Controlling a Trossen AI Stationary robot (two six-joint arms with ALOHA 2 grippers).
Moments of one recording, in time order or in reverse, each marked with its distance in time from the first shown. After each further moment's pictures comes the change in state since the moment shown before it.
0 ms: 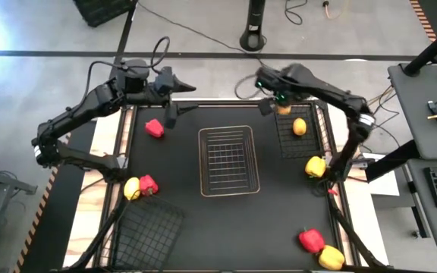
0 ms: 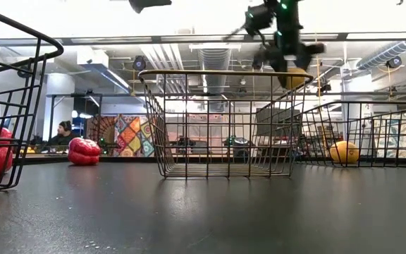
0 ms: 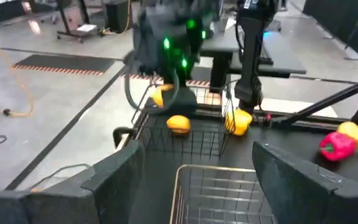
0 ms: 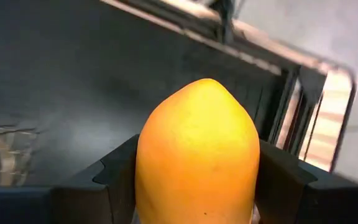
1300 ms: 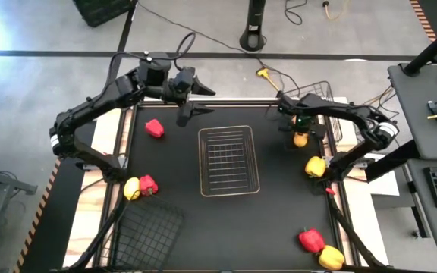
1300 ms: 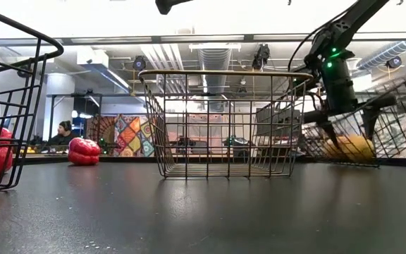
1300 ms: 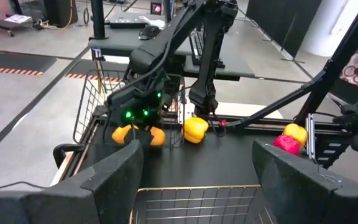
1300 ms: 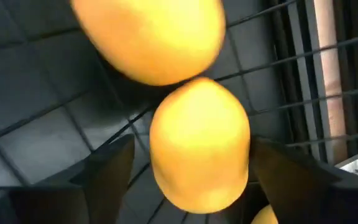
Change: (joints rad) left arm -0.012 0.206 0.178 -0.003 0.203 -0.026; right arm -0.212 -0.218 -0.849 0.442 -0.176 0.493
